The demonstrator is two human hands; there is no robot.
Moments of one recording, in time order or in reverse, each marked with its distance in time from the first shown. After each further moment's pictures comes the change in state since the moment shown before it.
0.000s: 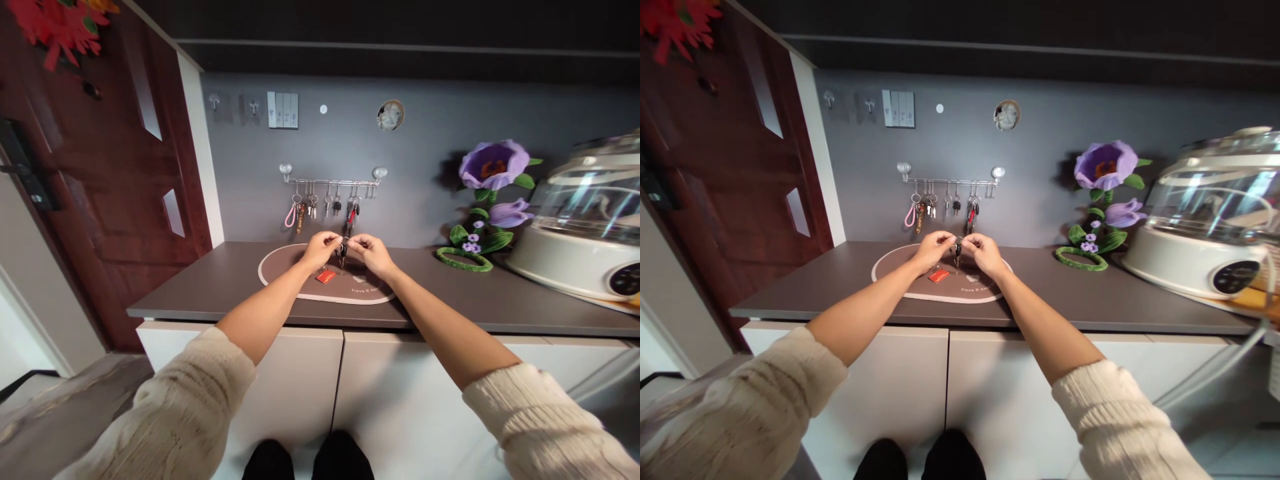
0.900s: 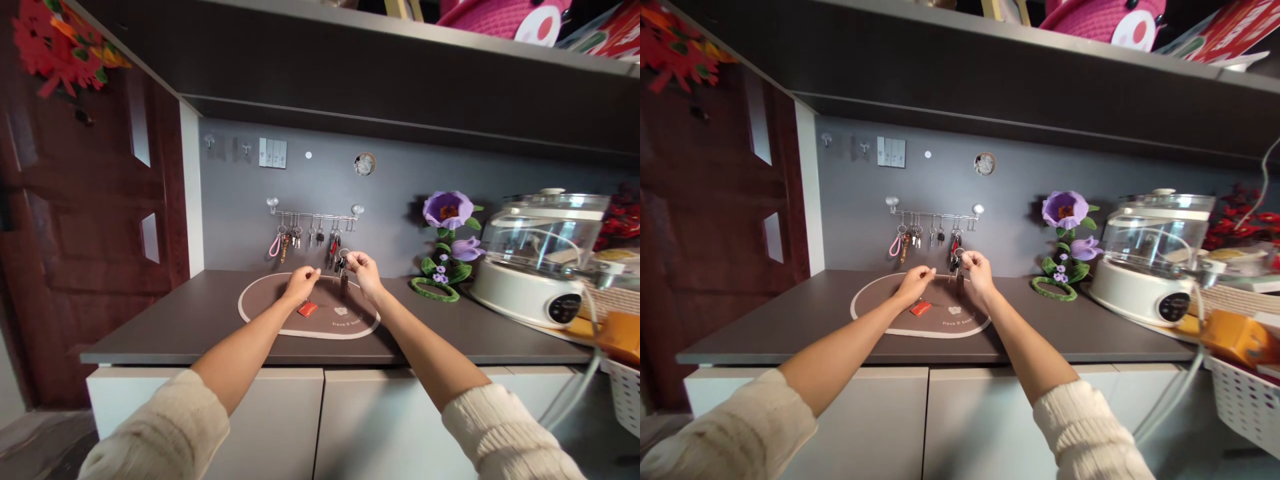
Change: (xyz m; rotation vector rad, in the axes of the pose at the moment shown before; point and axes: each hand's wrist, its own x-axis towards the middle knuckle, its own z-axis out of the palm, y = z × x) left_hand -0.007 0.000 0.002 0.168 0.029 -0.103; right_hand 0.016 -0.008 -0.022 0.262 0.250 0.056
